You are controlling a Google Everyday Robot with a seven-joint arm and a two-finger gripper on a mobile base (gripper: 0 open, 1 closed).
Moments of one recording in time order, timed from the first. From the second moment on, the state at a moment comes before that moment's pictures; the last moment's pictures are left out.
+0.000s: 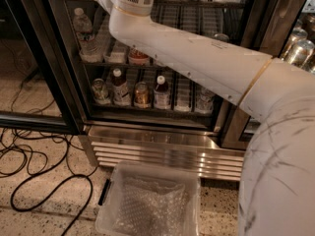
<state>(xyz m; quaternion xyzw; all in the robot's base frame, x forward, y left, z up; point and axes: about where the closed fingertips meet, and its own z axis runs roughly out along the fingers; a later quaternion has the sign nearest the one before) 0.824 0.131 1.069 -0.21 0.66 0.06 0.72</state>
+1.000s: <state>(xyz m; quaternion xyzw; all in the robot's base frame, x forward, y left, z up) 0.857 0.126 1.080 -0.20 0.65 0.06 0.73</state>
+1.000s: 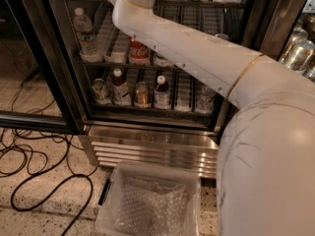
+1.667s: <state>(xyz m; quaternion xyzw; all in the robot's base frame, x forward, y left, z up) 0.861 0.125 1.078 -0.20 0.65 0.06 0.73</state>
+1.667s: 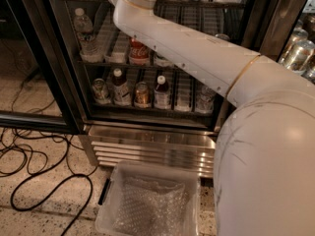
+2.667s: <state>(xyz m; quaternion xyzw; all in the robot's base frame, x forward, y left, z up) 0.865 0.131 1.074 -0.21 0.65 0.06 0.73</state>
